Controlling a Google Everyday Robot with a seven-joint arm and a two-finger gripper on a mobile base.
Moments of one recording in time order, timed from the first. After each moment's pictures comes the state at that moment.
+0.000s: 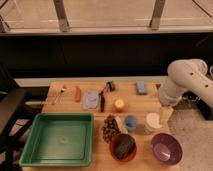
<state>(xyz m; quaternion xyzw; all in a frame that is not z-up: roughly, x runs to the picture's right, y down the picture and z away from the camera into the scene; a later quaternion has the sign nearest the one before) 0.258 0.108 0.689 -0.33 -0.08 -0.01 0.94</state>
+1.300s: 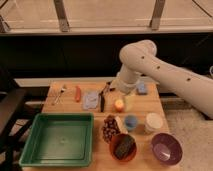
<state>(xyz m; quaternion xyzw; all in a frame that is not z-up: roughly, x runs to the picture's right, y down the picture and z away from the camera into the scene) 0.046 0.049 0.675 -0.30 -0.17 -0.21 0.91</state>
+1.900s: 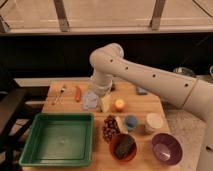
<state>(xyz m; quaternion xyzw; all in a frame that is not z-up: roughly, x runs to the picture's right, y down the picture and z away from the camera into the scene) -0.037 0.058 0.689 -0.29 -0.21 -0.27 0.89</state>
